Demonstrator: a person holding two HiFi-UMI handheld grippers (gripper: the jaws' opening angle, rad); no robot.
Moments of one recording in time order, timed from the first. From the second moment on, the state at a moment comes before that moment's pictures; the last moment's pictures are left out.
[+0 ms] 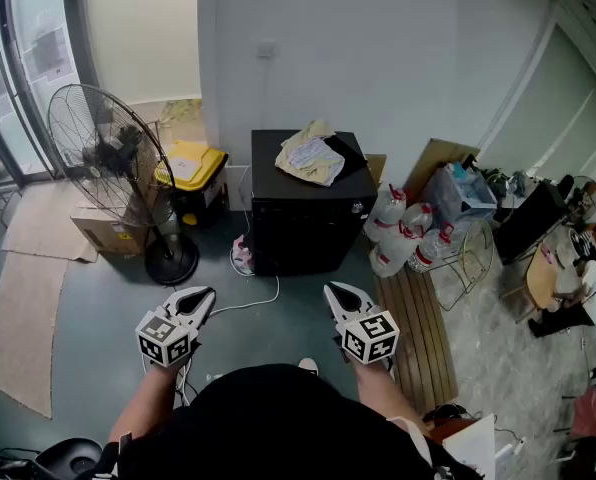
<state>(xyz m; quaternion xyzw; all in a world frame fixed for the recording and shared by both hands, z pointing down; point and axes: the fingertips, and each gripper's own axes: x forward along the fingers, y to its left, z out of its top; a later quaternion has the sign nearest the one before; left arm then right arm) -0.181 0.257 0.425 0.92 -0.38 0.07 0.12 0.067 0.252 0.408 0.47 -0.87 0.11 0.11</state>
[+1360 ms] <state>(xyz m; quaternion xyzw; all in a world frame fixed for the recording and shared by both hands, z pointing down) -0.160 0.216 0.423 0.92 -0.38 0.06 0.12 0.070 0.217 0.412 0.44 -0.88 0.11 0.13</state>
